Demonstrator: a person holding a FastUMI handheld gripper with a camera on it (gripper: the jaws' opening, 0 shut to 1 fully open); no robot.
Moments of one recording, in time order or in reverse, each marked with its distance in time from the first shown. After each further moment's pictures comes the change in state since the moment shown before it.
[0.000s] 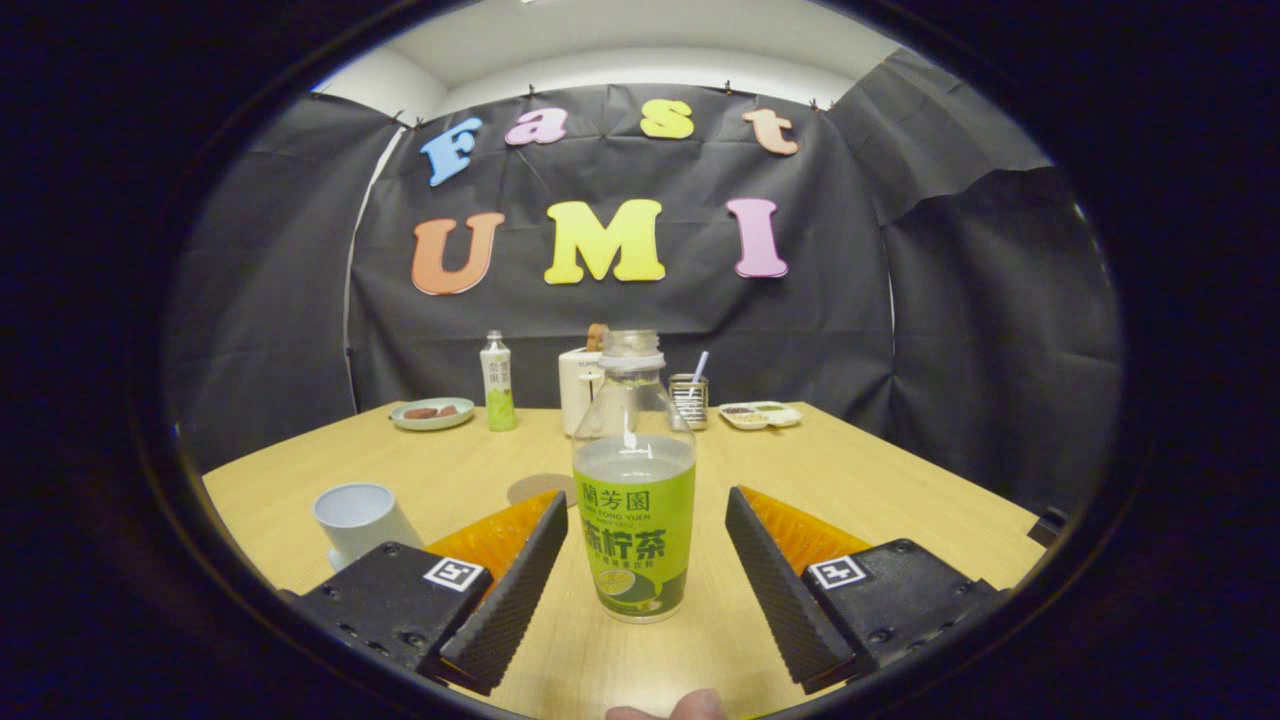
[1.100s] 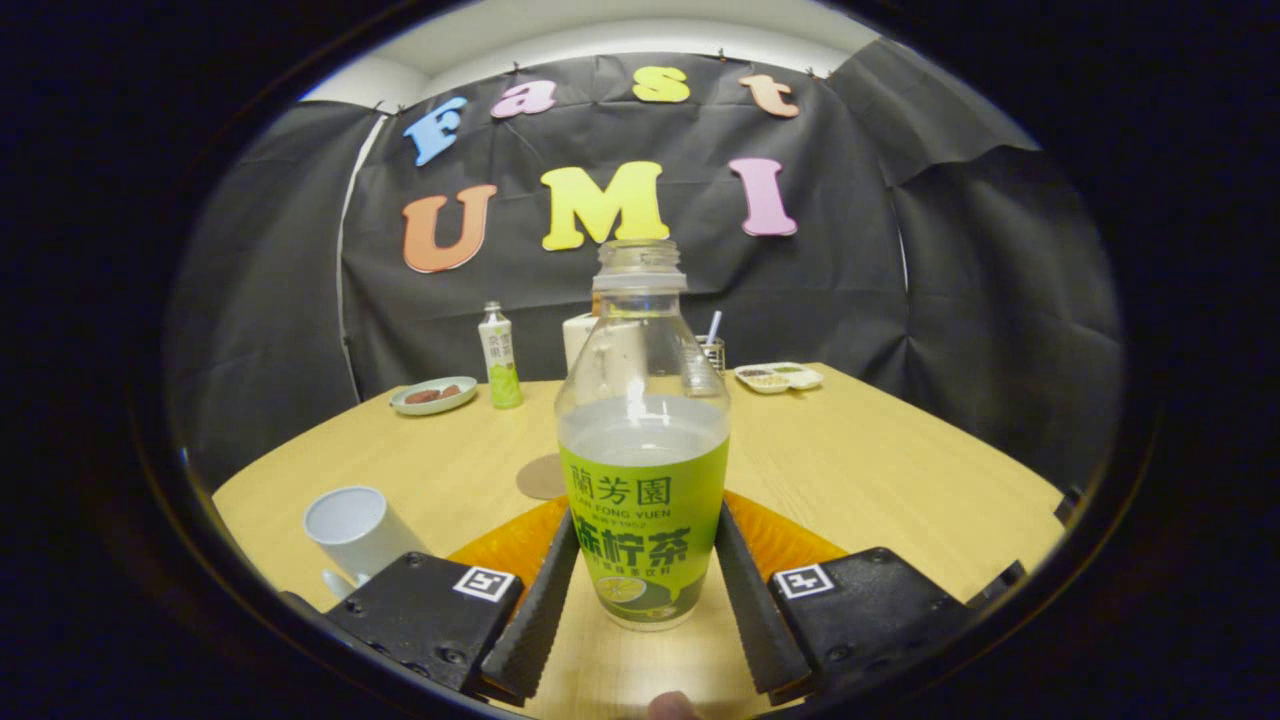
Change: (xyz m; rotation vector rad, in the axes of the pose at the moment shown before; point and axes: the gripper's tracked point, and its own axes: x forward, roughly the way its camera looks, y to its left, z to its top) arm 0.018 0.021 0.005 0.000 0.096 0.028
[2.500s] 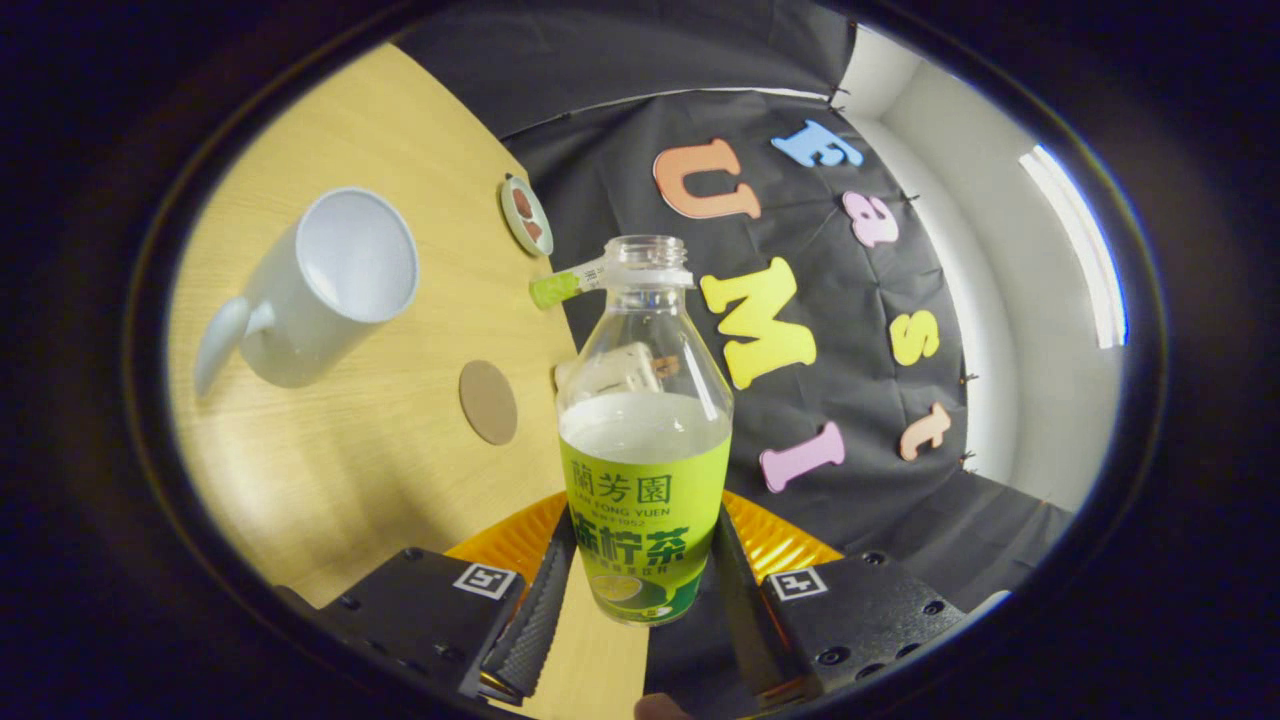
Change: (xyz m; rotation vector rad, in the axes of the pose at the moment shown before) arm 0.000 0.013 0.071 -1.289 -0.133 -0.339
